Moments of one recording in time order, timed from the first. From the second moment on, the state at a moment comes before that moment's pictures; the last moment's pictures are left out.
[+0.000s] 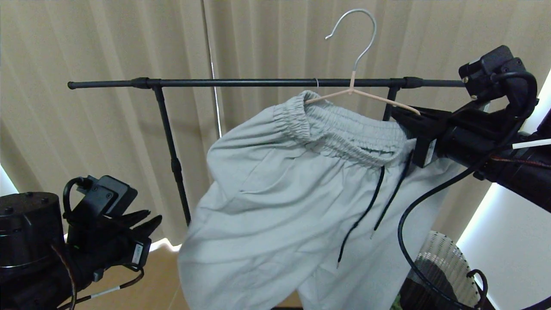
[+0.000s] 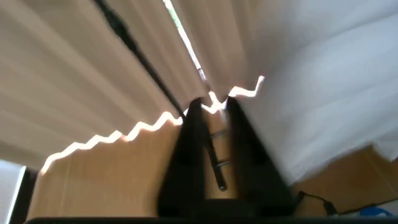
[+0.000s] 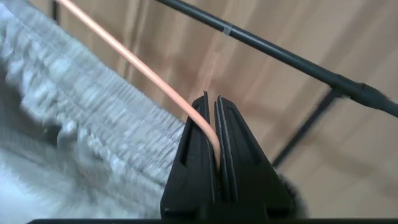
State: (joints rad) left arm -0.31 1.41 -0.31 -0.74 0.13 0.31; right arm 0.46 1.47 -0.81 -0.70 -0.05 -0.28
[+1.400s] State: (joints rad) left arm -0.34 1.00 -0.17 -0.75 0.09 0.20; right arm 0.30 1.40 -0.87 -0.22 -0.31 -0.28
